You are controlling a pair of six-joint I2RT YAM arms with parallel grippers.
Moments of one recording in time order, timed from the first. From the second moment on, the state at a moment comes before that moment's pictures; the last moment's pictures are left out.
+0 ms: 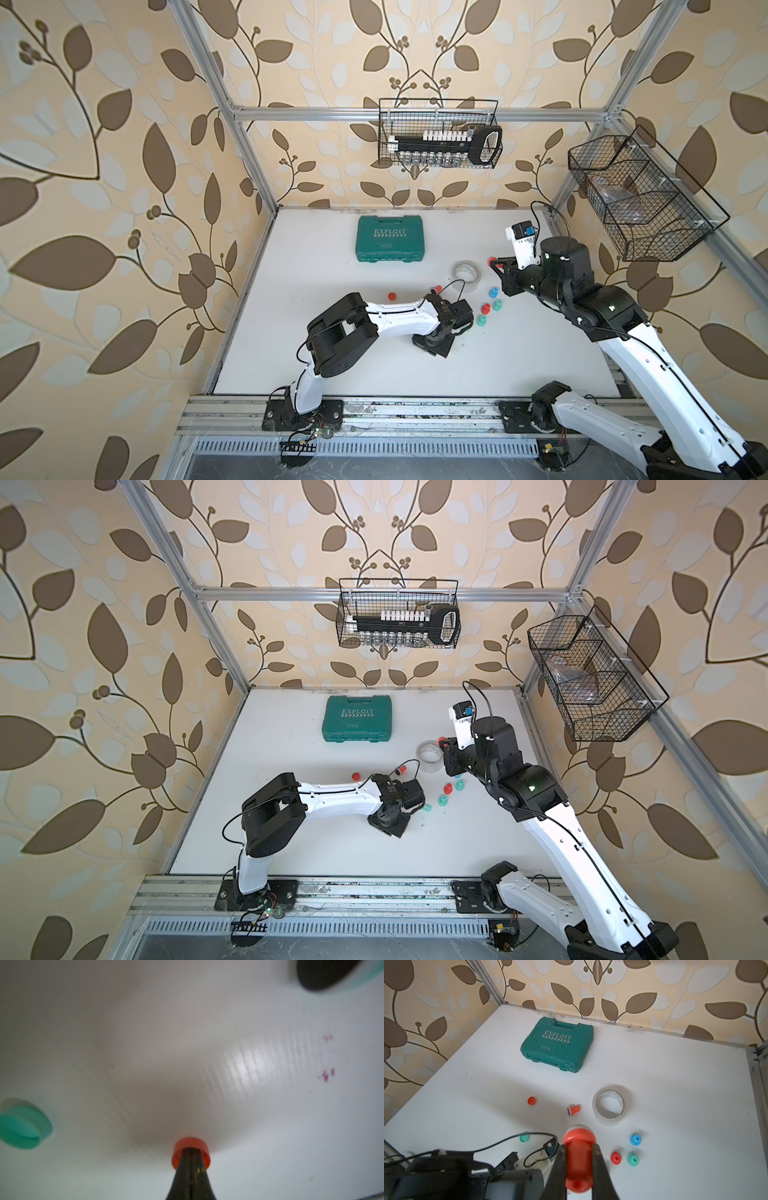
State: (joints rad) left arm -1.12 2.00 1.39 -0.88 0.00 -0.66; right arm 0.44 0.96 1.21 -0.82 0.03 0.17
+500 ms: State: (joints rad) left arm -1.16 1.94 1.48 -0.96 -0.04 -0.69; right arm 0.44 0.96 1.22 -0.87 0.02 0.24
